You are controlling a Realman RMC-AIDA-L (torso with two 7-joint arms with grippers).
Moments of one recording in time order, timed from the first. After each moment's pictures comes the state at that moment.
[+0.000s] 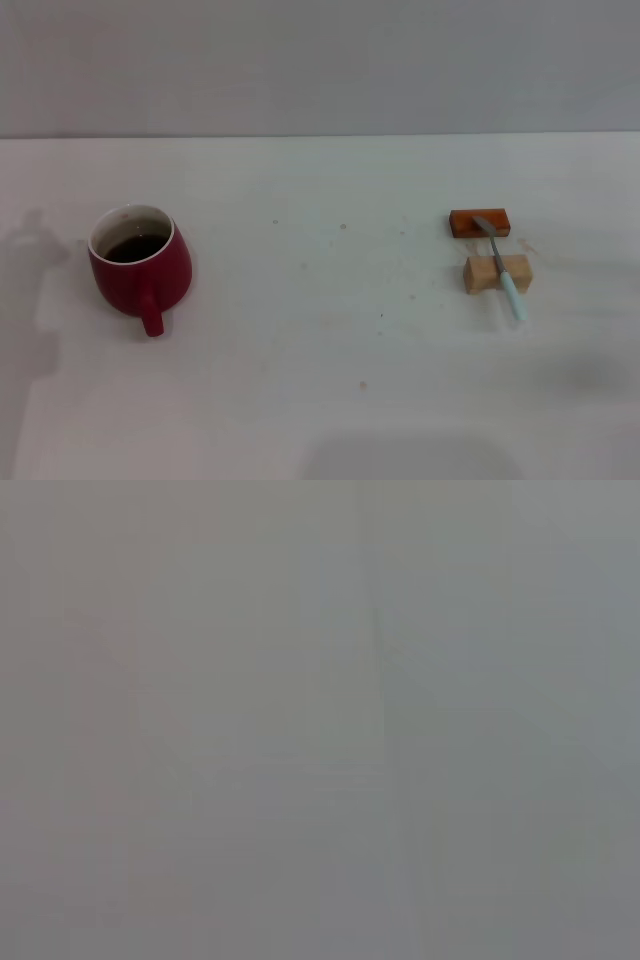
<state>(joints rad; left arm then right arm) -0.37 -2.06 -1.01 -0.20 2.20 1.25 0.14 0.20 2.08 1.23 0.63 -2.19 -1.08 -0.27</state>
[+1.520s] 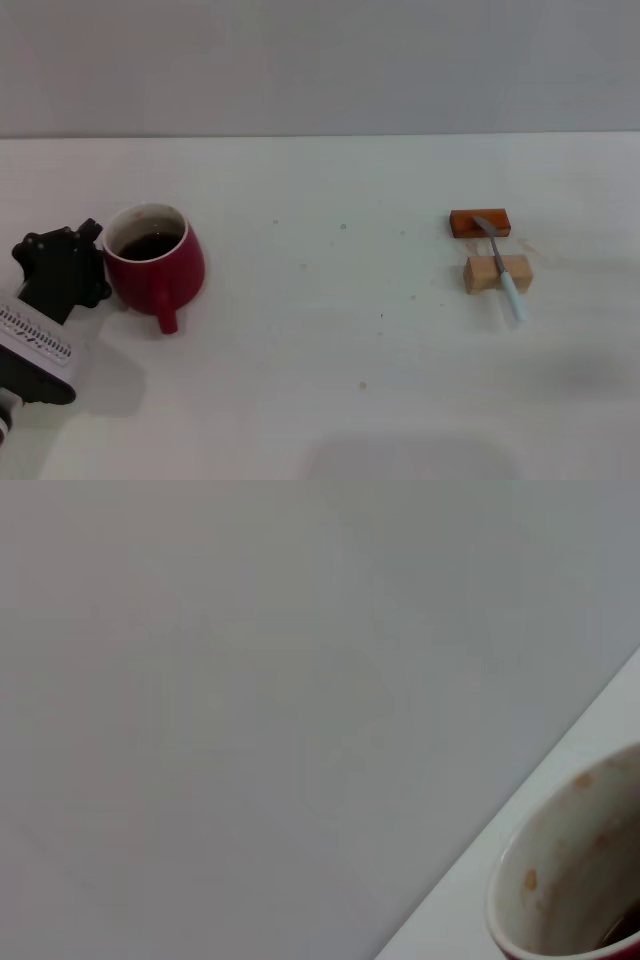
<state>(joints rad) -0.39 -2.07 -0.68 -0.15 2.20 1.06 0.62 0.20 2.08 1.23 0.64 -2.19 -1.08 -0.27</state>
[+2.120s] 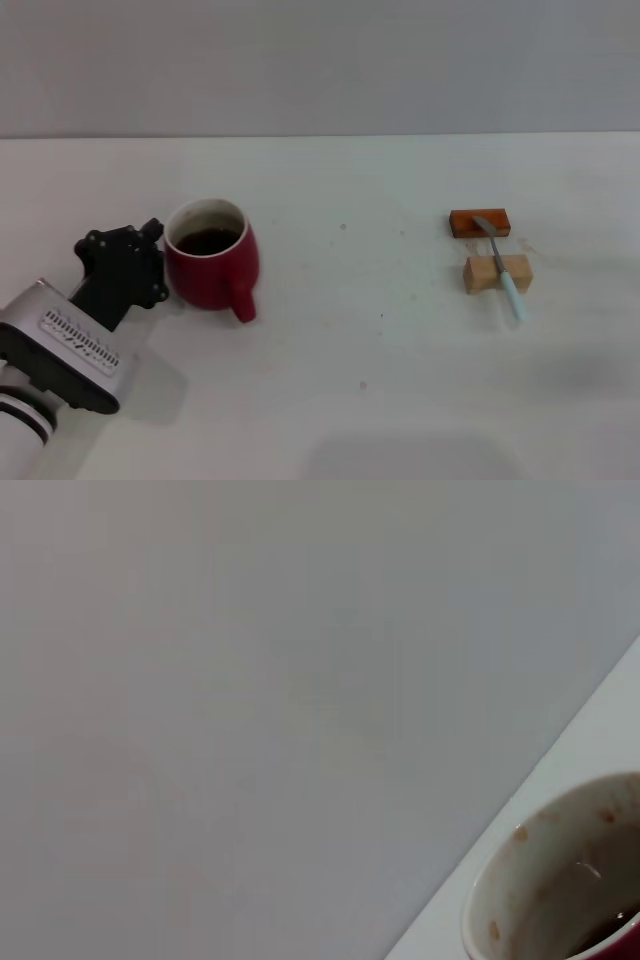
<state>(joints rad) -0.40 -2.07 -0.57 -0.24 2.20 1.05 0.63 0.20 2.08 1.23 0.64 -2.19 -1.08 -0.27</state>
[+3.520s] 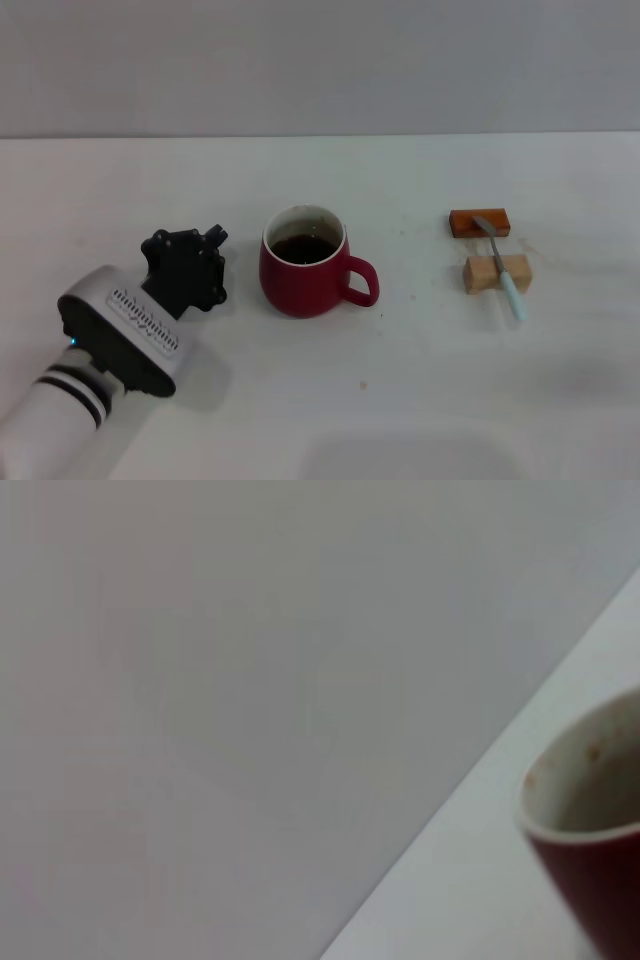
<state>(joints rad) -0.45 -2.08 -0.53 -0.35 2.19 0.91 0.63 0.18 2.08 1.23 0.64 -2.19 -1.09 -0.27</state>
